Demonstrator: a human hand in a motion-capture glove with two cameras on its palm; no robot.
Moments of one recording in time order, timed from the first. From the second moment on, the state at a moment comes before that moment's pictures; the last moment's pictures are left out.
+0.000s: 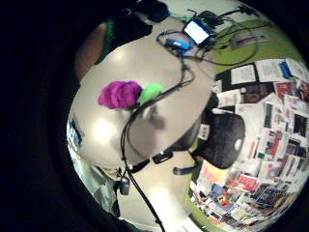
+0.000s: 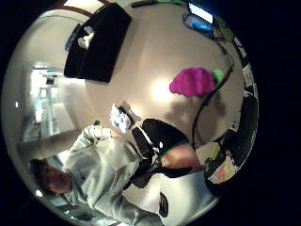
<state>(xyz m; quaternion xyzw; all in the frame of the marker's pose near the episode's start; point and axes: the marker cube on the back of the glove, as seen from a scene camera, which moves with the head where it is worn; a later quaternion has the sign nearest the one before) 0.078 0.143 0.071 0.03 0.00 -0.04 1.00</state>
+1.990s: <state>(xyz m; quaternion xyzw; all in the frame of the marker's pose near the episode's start) -0.246 -0.003 -0.129 0.13 -0.05 -0.15 0.98</state>
